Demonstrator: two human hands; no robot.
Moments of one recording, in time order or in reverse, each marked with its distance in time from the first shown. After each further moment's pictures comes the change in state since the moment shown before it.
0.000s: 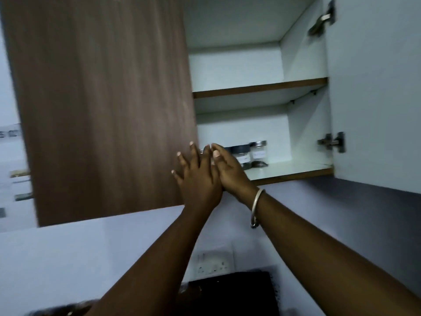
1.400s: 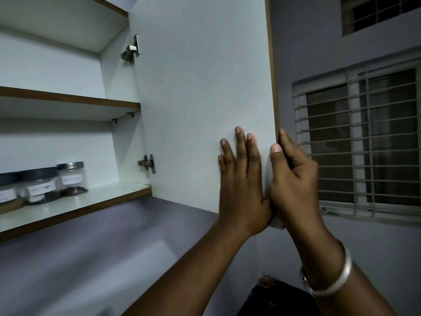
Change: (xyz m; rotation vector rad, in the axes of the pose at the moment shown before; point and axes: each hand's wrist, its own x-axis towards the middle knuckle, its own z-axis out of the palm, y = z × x) left_hand -0.138 0.390 0.081 -0.783 -0.237 0.722; right_hand -0.228 -0.133 -0.327 -0.598 1.024 -0.278
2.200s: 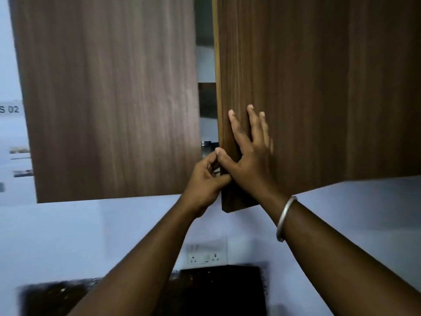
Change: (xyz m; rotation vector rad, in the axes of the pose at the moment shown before) left_hand -0.171 -0.155 -0.342 -0.281 0.240 -0.578; right_hand -0.163 -0.103 0.313 0.069 -0.568 -0.417
